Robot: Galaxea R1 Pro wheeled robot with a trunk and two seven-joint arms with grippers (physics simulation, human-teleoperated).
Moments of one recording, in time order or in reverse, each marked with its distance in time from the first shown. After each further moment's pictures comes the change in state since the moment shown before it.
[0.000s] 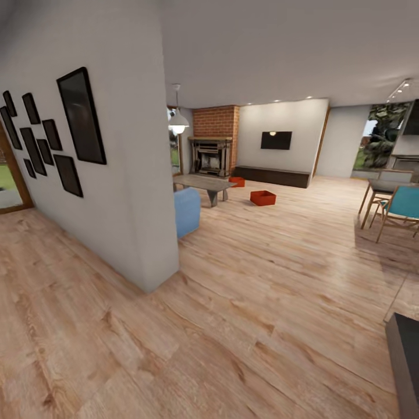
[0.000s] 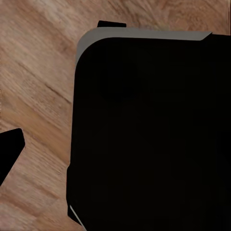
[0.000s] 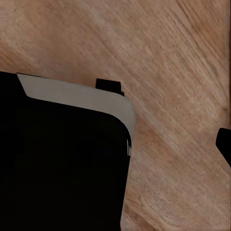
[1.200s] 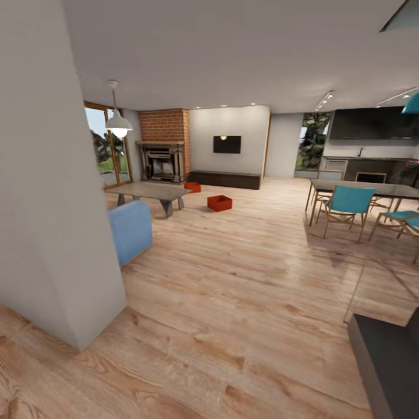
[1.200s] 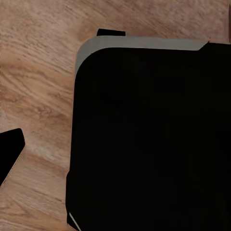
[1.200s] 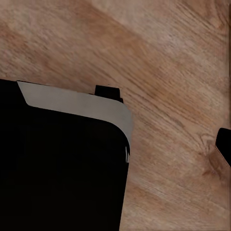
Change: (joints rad) left arm 0.000 0.000 0.000 0.000 0.000 0.000 0.000; right arm 0.000 0.000 0.000 0.000 0.000 0.000 0.000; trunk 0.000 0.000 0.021
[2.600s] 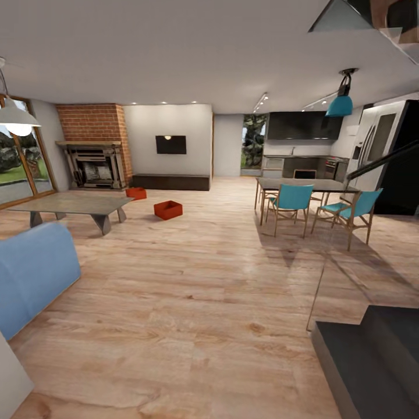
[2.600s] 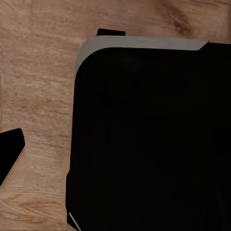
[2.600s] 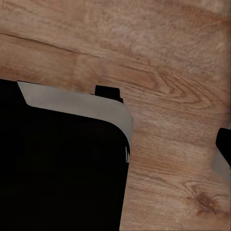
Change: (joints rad) left arm 0.000 0.000 0.000 0.000 0.000 0.000 0.000; right arm 0.000 0.000 0.000 0.000 0.000 0.000 0.000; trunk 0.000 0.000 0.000
